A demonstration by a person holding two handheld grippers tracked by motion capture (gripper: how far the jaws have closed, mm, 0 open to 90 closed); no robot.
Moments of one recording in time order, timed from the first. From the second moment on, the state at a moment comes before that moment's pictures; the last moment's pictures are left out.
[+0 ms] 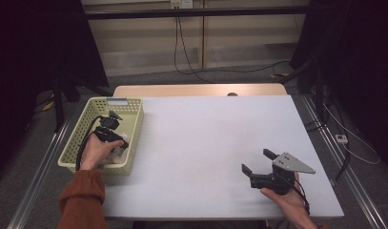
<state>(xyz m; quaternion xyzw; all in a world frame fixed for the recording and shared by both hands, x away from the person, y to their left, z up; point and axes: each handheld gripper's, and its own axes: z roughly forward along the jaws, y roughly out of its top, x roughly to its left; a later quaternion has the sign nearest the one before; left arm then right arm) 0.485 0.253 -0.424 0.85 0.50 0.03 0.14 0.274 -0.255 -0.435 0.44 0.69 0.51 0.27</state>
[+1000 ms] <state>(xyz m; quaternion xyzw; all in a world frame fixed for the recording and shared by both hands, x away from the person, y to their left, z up) 0.476 0.257 -0.399 0.85 0.47 0.09 0.23 0.274 -0.256 -0.435 0.44 0.69 0.51 0.27</state>
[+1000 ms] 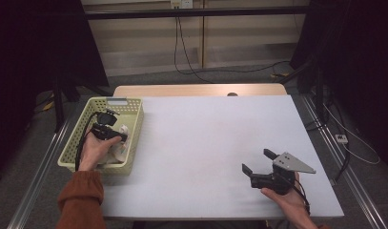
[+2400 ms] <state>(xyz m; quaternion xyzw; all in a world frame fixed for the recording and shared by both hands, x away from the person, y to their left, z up) 0.452 0.280 -0.360 0.73 0.48 0.25 0.41 0.273 -0.257 -0.435 0.44 0.69 0.51 0.27</state>
